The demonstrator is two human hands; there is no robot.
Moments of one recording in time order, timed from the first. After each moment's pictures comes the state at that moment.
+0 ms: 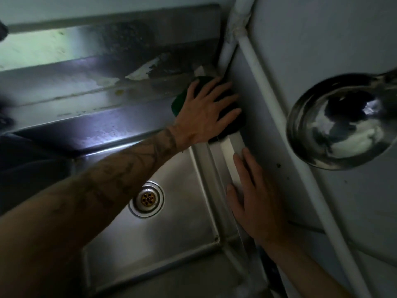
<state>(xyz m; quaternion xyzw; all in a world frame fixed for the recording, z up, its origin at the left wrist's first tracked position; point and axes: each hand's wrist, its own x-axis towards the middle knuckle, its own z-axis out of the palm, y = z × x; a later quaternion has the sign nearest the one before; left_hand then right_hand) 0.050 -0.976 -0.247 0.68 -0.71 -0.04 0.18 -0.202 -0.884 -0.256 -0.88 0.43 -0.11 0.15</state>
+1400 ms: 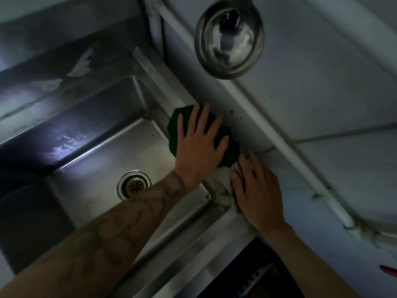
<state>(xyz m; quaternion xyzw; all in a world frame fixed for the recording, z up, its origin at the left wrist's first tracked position) -0.082 -0.842 -0.246 0.67 -0.72 -0.09 0.15 -0.268 -0.764 -0.240 -0.76 0.64 -0.06 0.10</state>
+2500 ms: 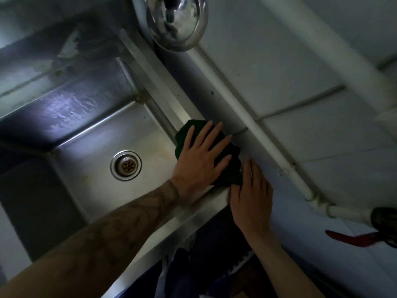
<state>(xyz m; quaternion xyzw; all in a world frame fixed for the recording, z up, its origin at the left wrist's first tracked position) -0.146 -0.766 -0.243 0.59 -0.80 -0.12 0.09 -0.318 -0.696 -0.245 -0.68 0.72 -0.07 0.14</state>
